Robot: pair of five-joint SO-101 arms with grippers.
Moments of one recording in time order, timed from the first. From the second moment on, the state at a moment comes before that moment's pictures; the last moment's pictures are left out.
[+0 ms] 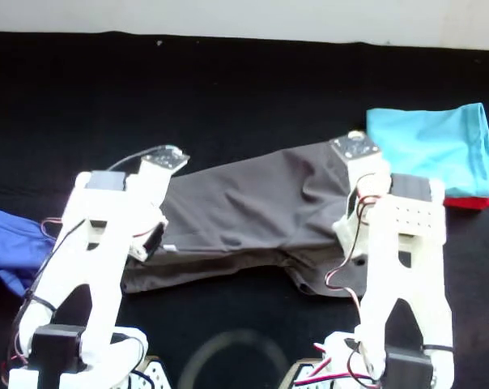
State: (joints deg) left arm -3.5 -18.1 41.0 74.2 -24.7; right arm 3.3 -22.9 31.6 84.2 29.6
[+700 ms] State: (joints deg) left arm -4.7 -18.1 39.5 78.6 -28.4; right arm -2.5 -24.4 33.8 89.4 29.6
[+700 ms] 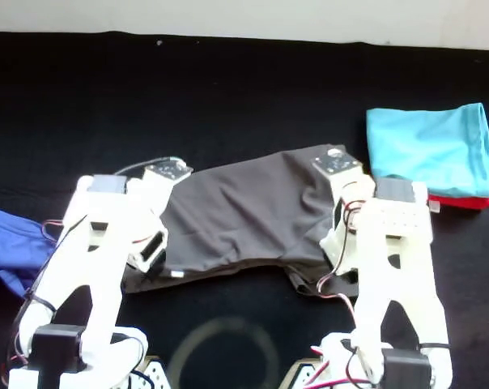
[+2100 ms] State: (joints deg) left arm -18.0 39.0 -17.3 71.2 -23.2; right arm -8.3 31.9 -17.5 67.6 7.9
